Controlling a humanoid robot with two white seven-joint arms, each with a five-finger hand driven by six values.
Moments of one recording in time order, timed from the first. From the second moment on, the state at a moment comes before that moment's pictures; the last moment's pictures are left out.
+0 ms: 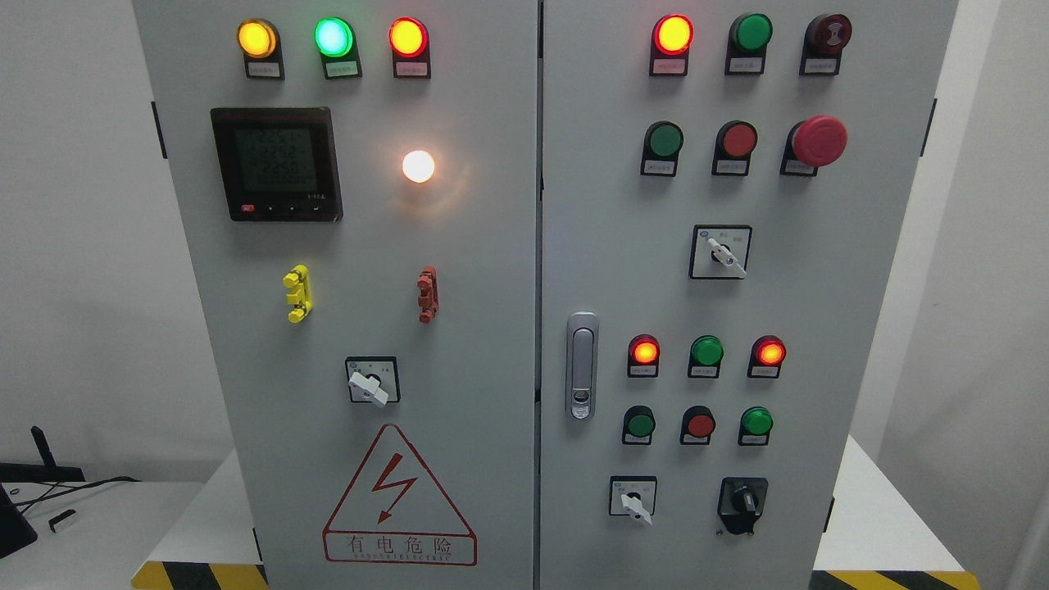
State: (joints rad) left arm -0.04 -0.09 0.08 0.06 0.00 -0.16 0.05; right arm 0.87 0.03 -0.01 -1.23 0.01 -0.31 0.11
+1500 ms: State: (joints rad) left arm -0.04 -0.09 0.08 0.06 0.00 -0.16 0.05; right arm 0.42 -0.13 -0.15 -1.76 -0.09 -0.04 0.07
